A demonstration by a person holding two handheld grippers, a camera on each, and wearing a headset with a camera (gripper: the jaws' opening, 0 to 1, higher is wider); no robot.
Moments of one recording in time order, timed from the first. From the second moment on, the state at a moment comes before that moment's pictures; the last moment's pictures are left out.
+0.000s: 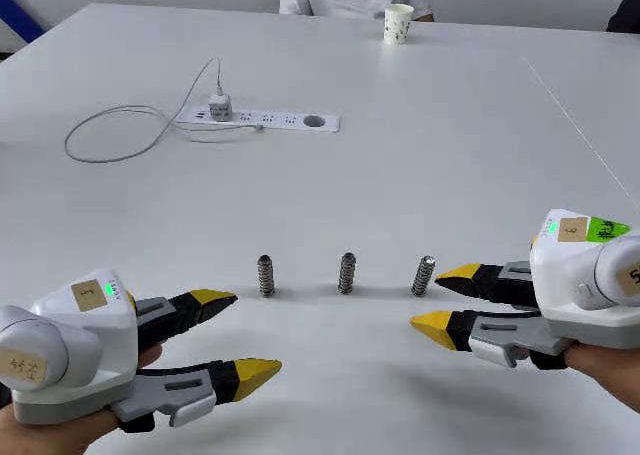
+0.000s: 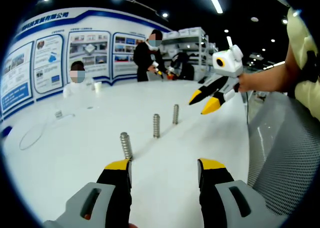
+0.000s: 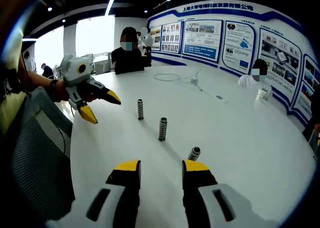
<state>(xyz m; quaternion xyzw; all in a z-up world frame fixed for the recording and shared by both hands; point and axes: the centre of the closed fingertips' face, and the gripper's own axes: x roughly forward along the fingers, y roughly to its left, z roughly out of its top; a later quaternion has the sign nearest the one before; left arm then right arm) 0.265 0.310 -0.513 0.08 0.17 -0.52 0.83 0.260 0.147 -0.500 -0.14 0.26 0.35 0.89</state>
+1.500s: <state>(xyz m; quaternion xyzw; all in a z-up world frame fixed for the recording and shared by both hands) 0.265 0.319 -0.520 0.07 0.17 -0.51 0.84 0.251 0.131 -0.503 -0.10 0.24 0.34 0.90</state>
